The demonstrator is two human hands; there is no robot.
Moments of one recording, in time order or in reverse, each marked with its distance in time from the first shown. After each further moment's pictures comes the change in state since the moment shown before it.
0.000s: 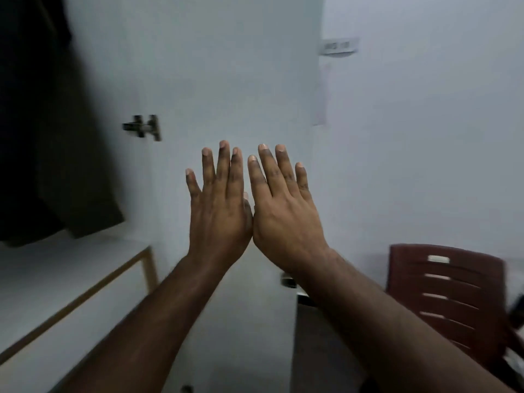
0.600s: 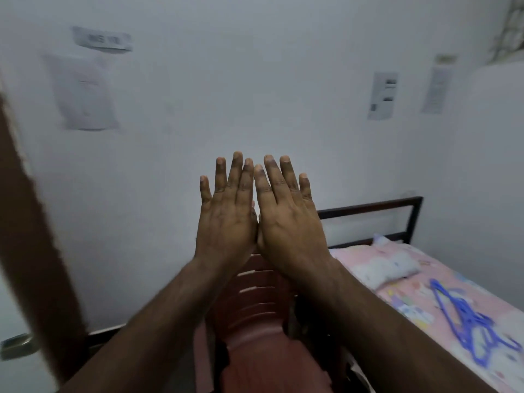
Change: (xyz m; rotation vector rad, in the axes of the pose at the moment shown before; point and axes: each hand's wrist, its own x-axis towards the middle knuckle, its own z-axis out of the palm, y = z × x) left_hand 0.015 0.462 0.073 -0.581 -0.048 0.392; right_hand -0.196 0.321 -0.244 -0.536 0.002 0.345
